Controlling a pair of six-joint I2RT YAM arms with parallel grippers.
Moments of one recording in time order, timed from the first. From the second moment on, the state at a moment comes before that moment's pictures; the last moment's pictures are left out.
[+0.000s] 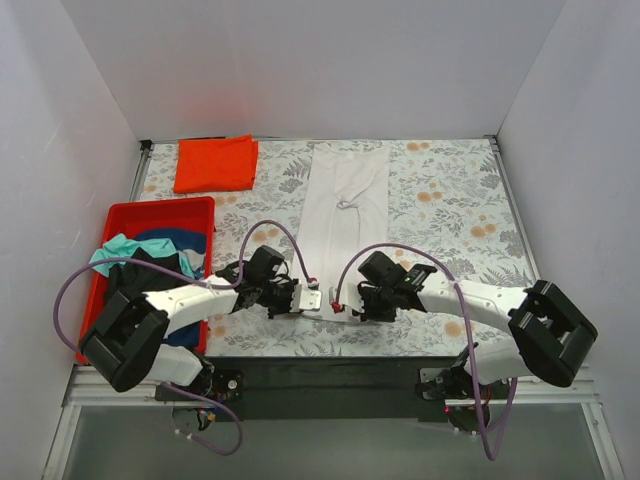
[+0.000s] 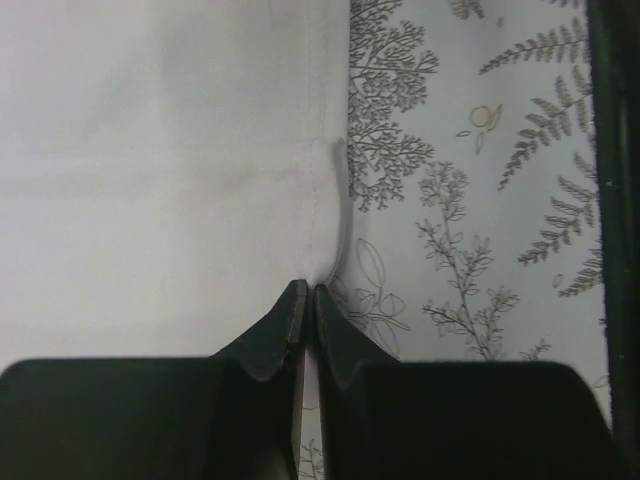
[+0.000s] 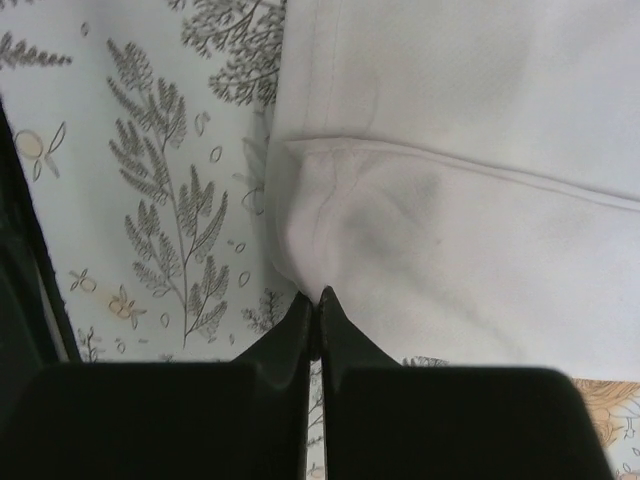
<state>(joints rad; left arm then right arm) -0.68 1.37 0.56 -0.17 0.58 0.90 0.89 1.37 0.68 -0.47 -0.24 -0.70</state>
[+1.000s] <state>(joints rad) -0.45 1.69 1.11 -0.18 0.73 0.93 0.57 1.57 1.16 -0.65 -0.27 -1.12</state>
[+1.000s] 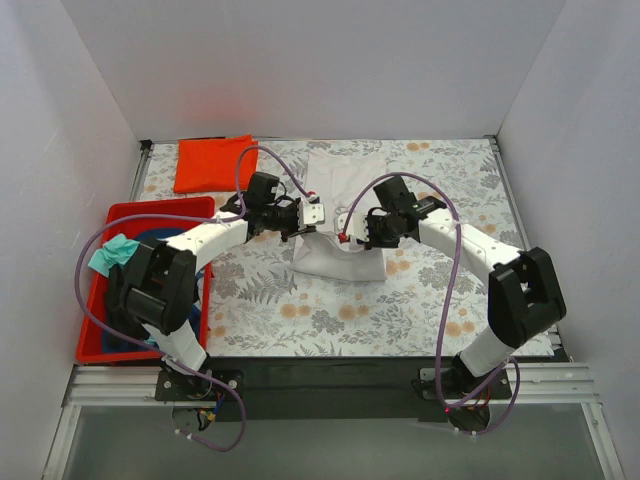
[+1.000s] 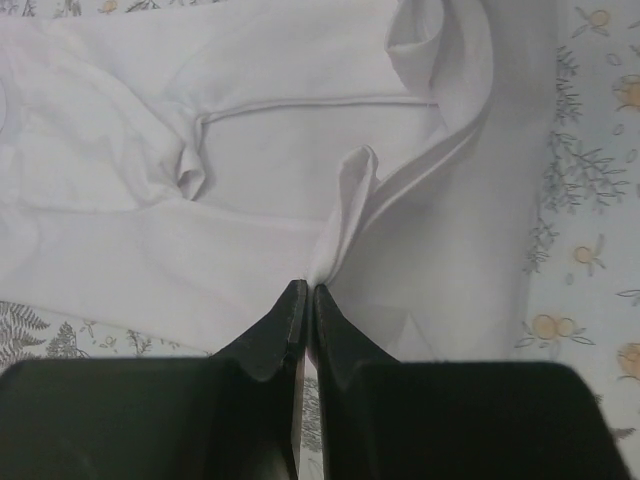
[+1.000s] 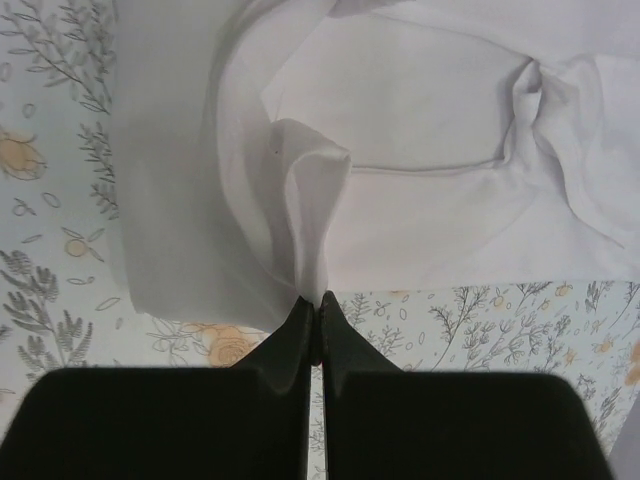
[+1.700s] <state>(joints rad) -0.38 2.04 1.36 -0.02 0.74 0.96 0.43 1.94 1.45 -0.59 -0.29 -1.21</state>
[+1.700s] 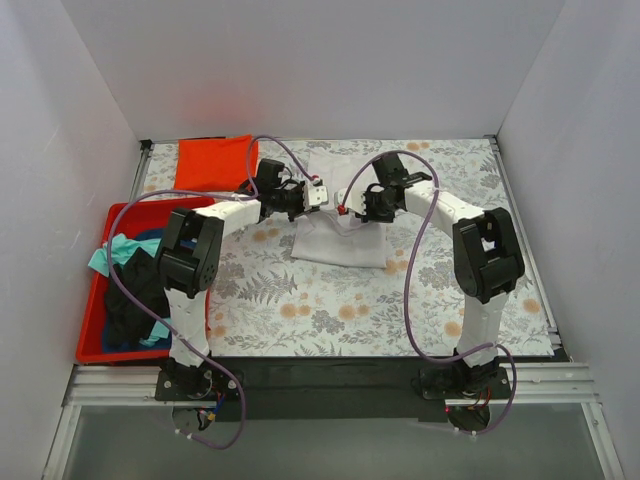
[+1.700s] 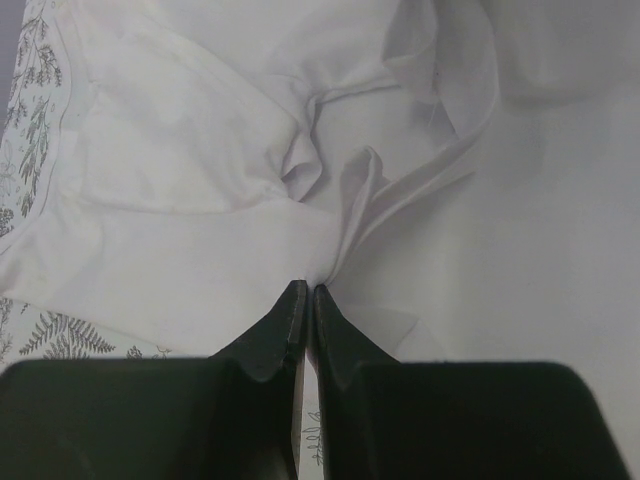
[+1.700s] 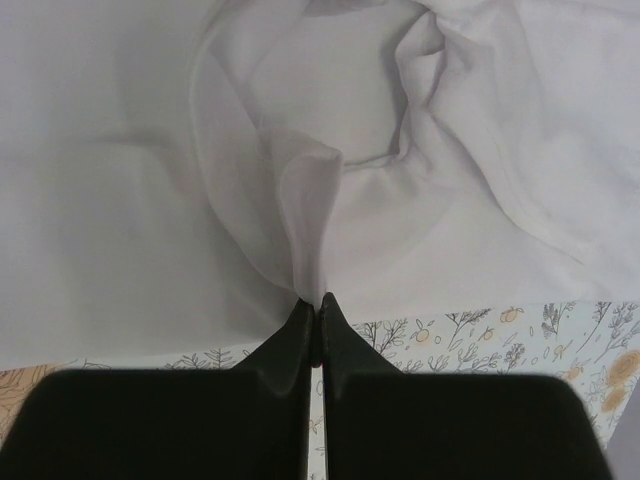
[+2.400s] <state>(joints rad) -0.37 2.14 1.40 0.09 0.68 0.95 0.41 2.04 1.52 -0.56 -0.23 -1.23</state>
